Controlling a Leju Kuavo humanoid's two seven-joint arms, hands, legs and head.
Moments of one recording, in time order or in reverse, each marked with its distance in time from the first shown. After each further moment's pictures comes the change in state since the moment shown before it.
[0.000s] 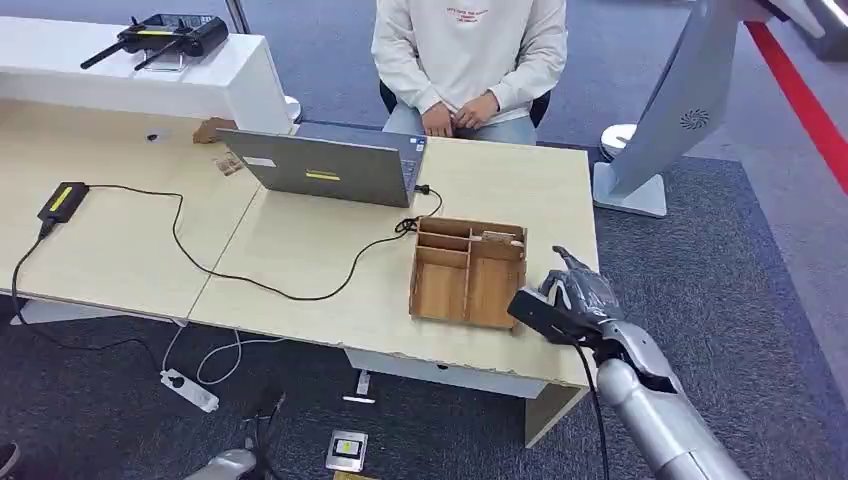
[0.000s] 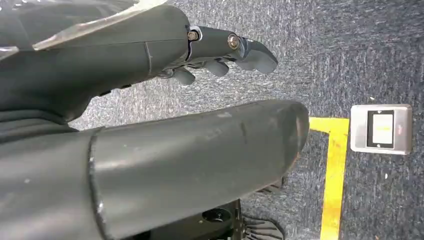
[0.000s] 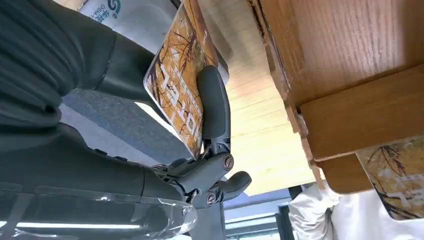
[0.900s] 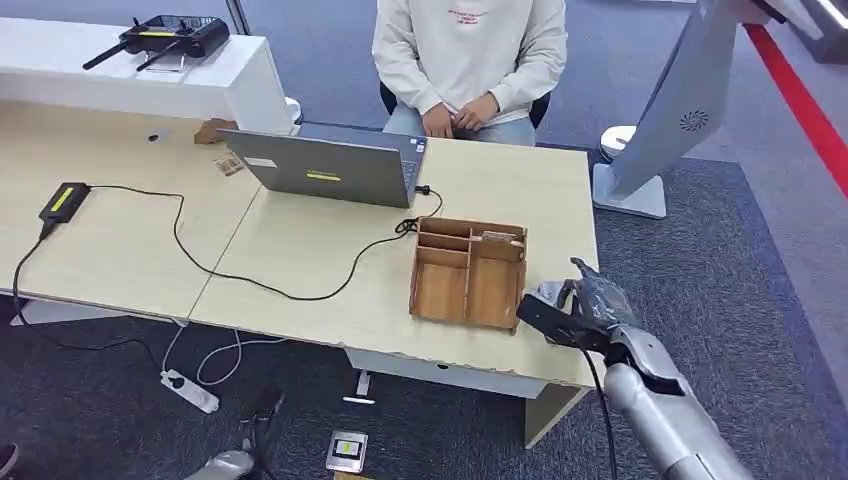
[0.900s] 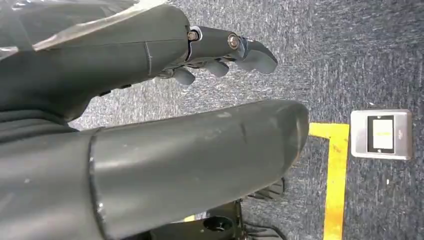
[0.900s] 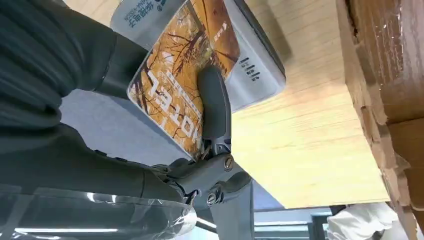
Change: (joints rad) left arm 0.005 0.006 0.011 0.005 -0.035 -0.009 -0.003; right arm -0.005 -0.024 0.000 0.046 0.076 0.063 0.116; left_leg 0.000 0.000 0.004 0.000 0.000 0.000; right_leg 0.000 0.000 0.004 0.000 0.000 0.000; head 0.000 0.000
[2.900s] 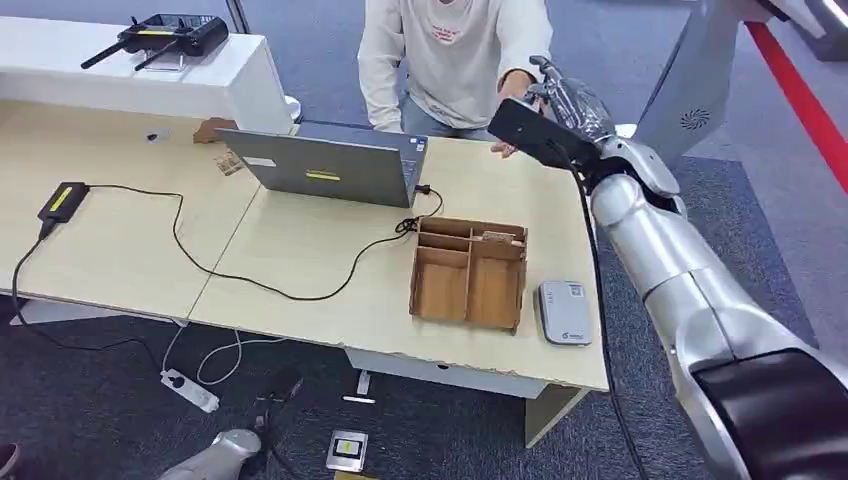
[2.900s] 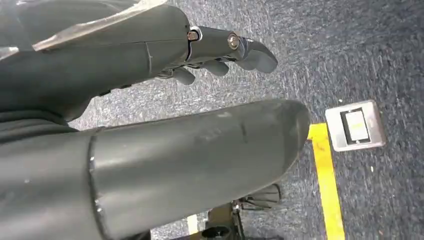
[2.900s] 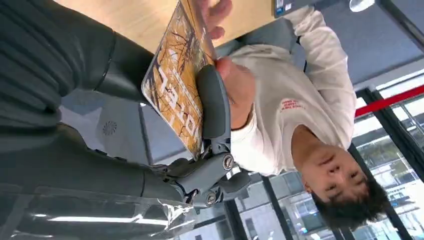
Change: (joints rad) left arm -0.056 0.007 0.004 -0.025 -0.187 -0.100 0.058; right arm -0.625 0.259 -0.030 0.335 -0.167 0.027 -0.275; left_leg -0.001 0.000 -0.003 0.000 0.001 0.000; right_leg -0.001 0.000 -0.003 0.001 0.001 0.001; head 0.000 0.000
